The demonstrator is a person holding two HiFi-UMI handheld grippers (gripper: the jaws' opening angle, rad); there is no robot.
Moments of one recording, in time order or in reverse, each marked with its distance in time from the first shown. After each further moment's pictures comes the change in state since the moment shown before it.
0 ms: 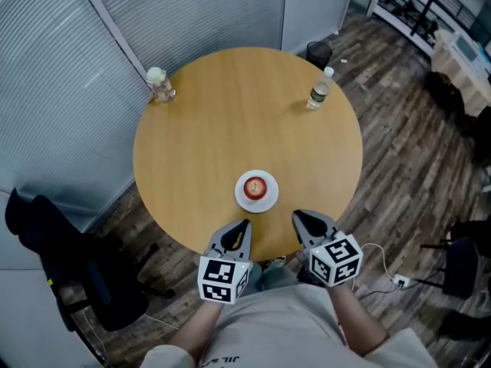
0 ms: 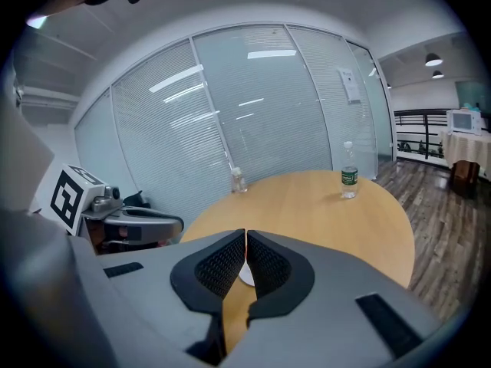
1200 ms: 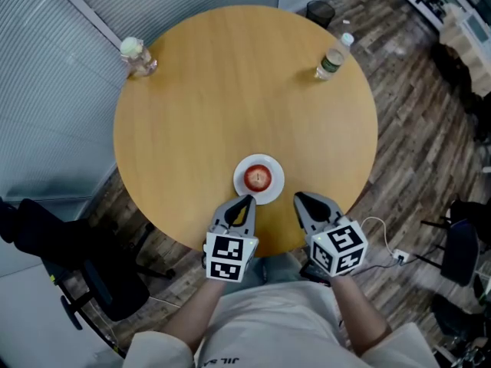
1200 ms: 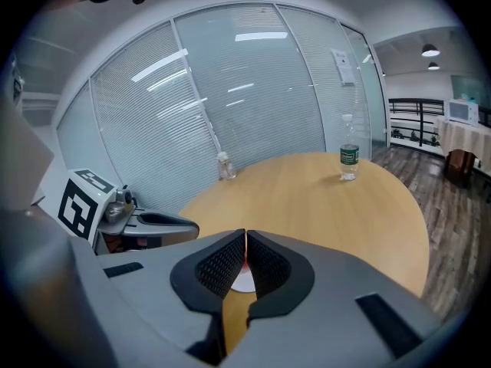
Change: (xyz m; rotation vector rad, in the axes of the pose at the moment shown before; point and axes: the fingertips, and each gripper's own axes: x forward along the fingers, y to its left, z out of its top) left arm 0.087 0.048 -0.031 0.036 0.147 -0.018; right arm 0.065 -0.034 -0.015 0.054 0.094 -0.047
